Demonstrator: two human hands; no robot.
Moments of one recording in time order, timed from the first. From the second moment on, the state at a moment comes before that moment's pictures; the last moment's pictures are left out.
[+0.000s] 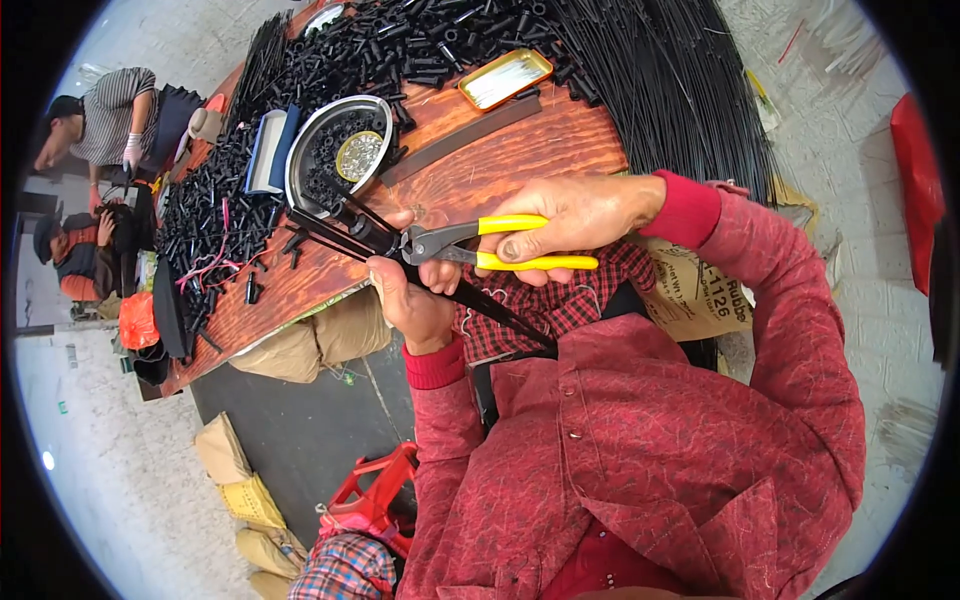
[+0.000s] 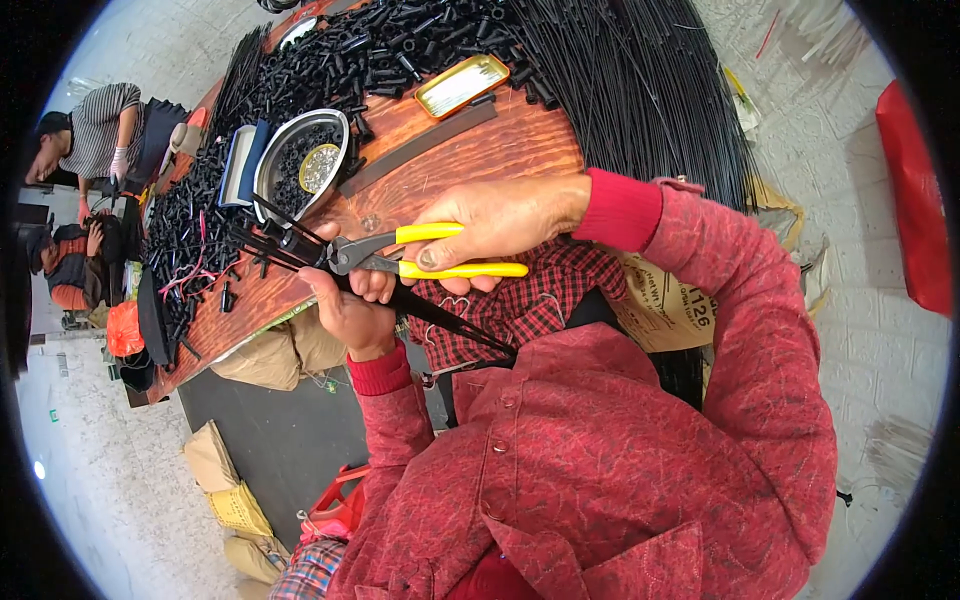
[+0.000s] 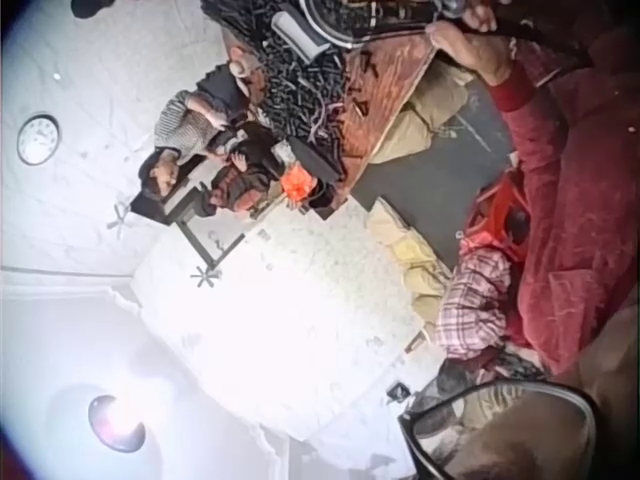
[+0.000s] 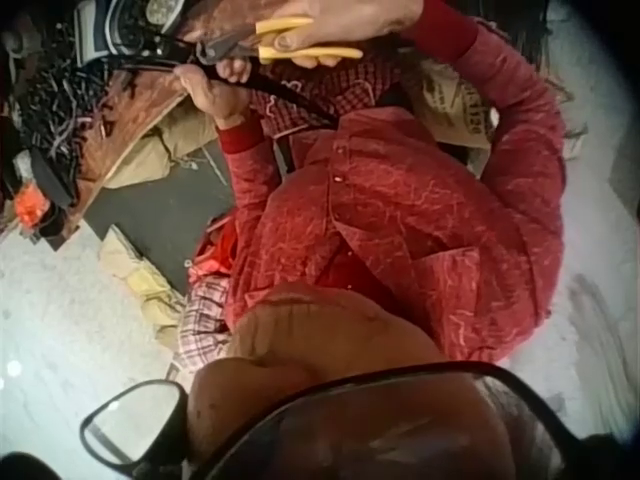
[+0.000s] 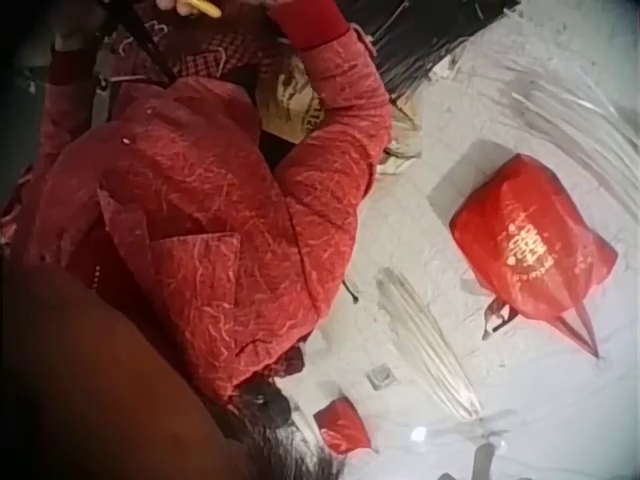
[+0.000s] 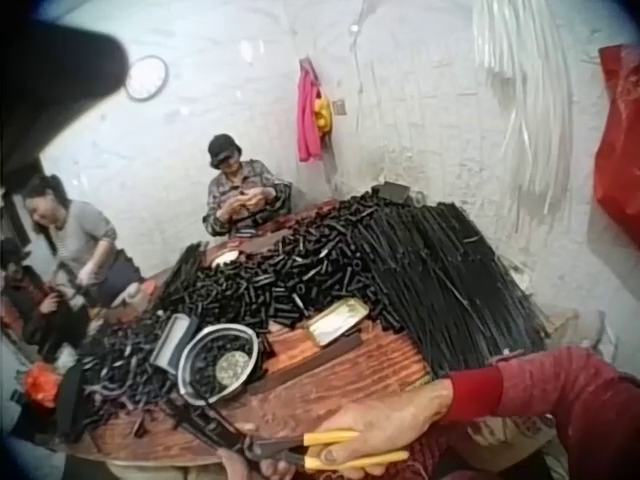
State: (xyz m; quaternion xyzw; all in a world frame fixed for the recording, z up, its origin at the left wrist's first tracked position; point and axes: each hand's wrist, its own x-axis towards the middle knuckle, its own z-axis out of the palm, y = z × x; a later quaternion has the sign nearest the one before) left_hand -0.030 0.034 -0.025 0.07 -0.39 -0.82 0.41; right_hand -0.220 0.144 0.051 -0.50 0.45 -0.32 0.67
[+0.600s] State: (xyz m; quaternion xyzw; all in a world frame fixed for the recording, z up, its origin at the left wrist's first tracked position) left_hand -0.018 0.019 -0.009 0.12 -0.52 -0.71 0.46; right_hand -0.217 0.146 0.045 -0.49 0.43 -0.33 0.68
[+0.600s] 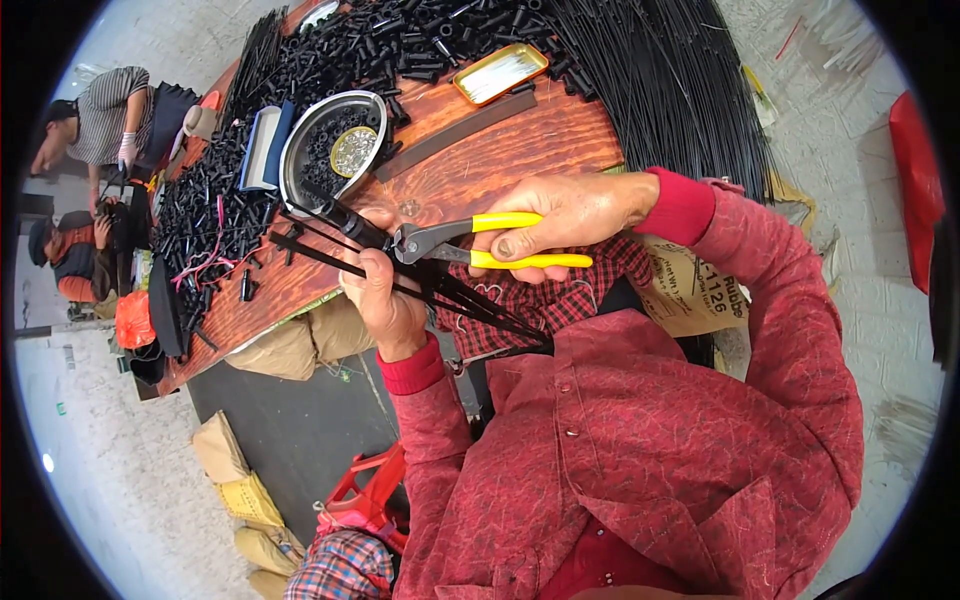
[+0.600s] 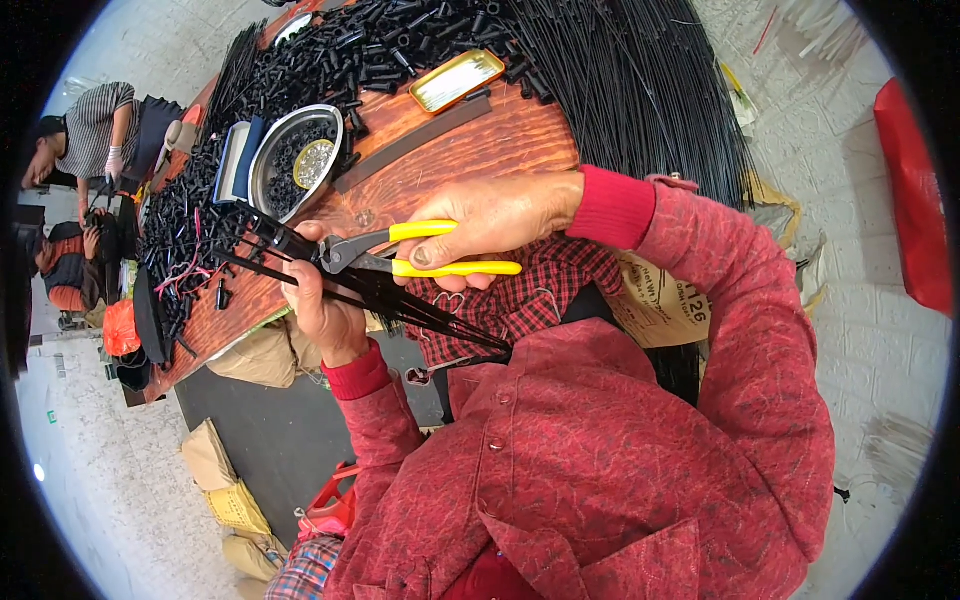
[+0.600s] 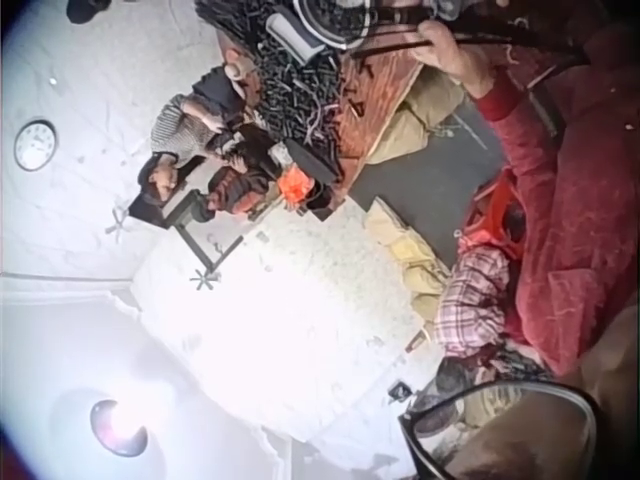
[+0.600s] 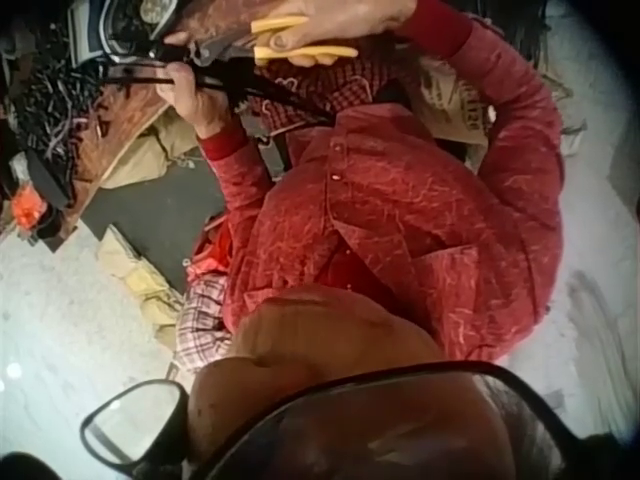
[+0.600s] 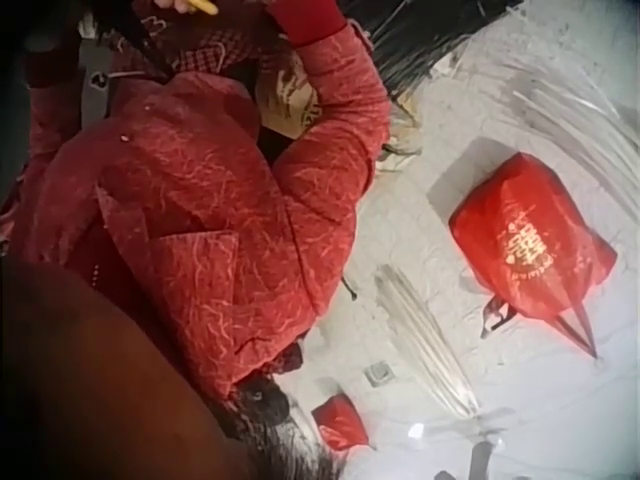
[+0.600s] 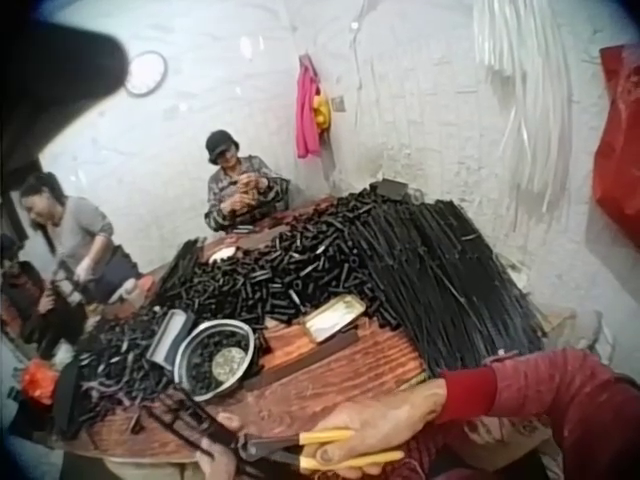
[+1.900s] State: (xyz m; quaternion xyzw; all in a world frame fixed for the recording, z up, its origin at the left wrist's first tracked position) left_hand -0.033 0.033 -0.012 -0.03 -0.44 -0.81 0.39; right_hand -0.142 0.205 0.004 -0.02 0.01 -0.43 0.90
